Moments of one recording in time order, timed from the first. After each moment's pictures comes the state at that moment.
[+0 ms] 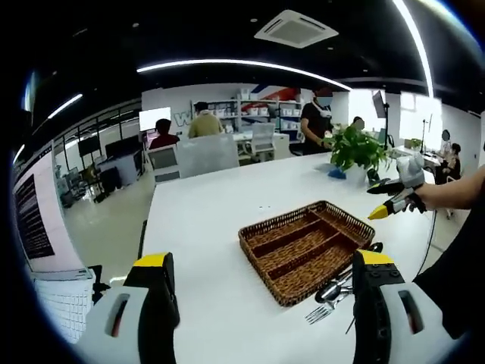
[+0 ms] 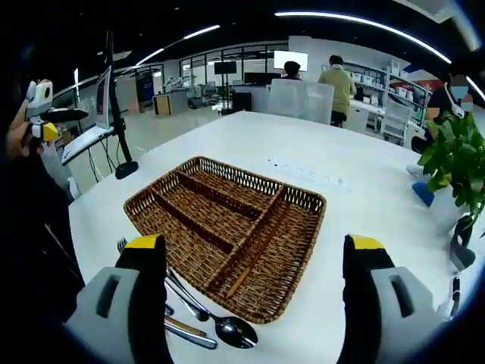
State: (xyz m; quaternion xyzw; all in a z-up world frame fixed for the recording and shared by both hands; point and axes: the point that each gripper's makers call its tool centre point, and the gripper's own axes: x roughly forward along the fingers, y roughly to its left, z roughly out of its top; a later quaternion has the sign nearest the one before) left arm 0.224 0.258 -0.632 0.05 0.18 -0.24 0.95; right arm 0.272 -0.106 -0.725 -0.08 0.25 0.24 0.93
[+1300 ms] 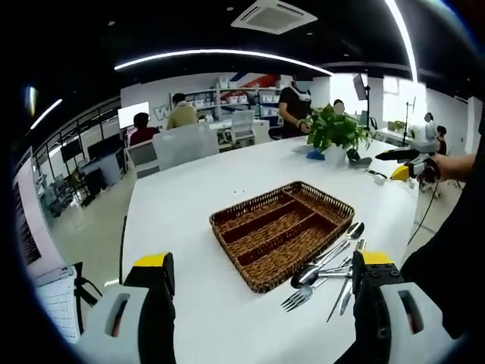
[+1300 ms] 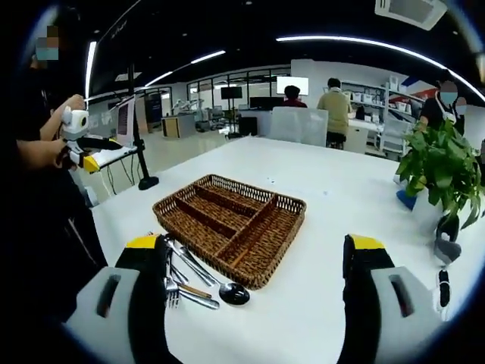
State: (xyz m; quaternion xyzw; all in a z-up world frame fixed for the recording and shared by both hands) left arm 0.193 0.218 -0.663 0.08 0.21 -0.29 0.93; right arm 0.202 -0.154 -0.679 -0.06 0.19 0.27 0.94
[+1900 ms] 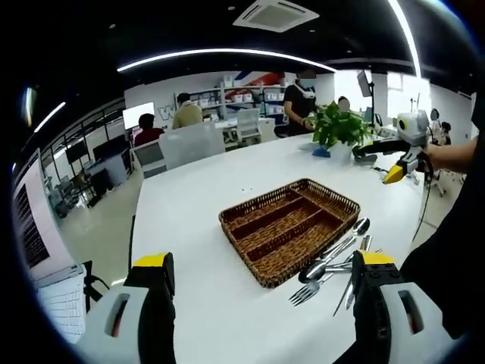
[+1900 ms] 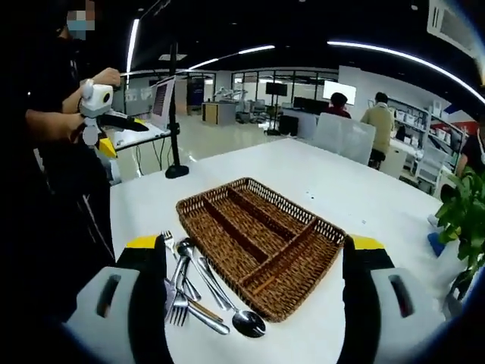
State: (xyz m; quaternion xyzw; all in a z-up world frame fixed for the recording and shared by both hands) left arm 0.189 0.230 -0.657 0.09 0.21 -0.27 0.93; right arm 0.229 -0.068 -0.675 -0.13 0.18 0.38 0.90
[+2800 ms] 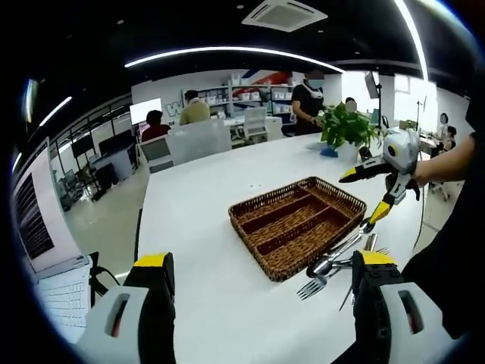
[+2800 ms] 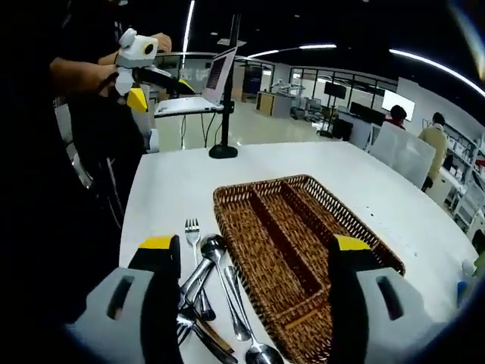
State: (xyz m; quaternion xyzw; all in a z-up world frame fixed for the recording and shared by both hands) left arm 0.194 0.270 -0.668 0.08 0.22 -0.25 0.94; right arm 0.223 0.019 -0.743 -0.20 0.17 0.51 0.82
